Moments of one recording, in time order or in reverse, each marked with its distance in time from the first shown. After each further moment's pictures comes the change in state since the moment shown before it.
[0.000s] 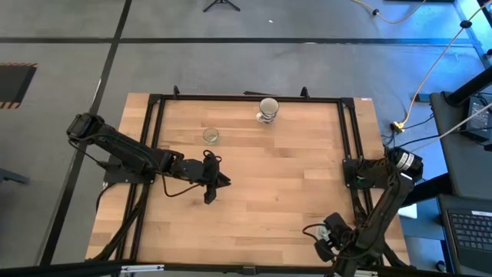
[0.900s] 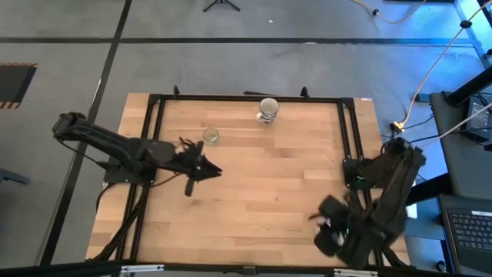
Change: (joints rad) left arm 0.006 -0.298 0.002 0.020 0.056 0.176; right arm -0.124 -0.074 0.460 -0.350 0.242 -0.469
